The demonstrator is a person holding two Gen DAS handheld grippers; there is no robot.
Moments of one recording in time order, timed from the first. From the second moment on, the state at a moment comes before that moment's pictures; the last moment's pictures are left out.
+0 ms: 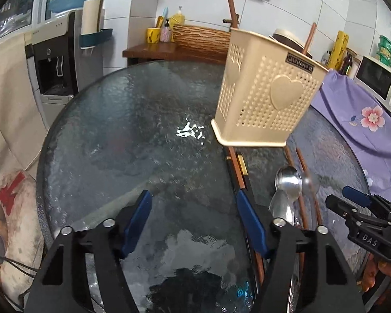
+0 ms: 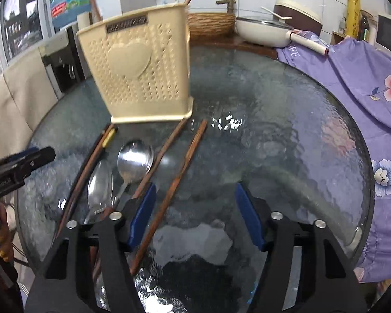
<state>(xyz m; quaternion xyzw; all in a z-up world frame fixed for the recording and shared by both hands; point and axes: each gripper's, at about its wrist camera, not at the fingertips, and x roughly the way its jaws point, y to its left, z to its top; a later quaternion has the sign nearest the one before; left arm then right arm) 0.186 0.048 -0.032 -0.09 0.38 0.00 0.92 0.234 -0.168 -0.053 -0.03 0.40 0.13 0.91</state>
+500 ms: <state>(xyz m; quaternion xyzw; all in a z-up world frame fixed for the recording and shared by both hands) 0.187 0.021 -0.043 -0.08 0.41 -0.04 0.91 0.227 -0.159 -0.063 -0.04 0.42 0.12 0.90</state>
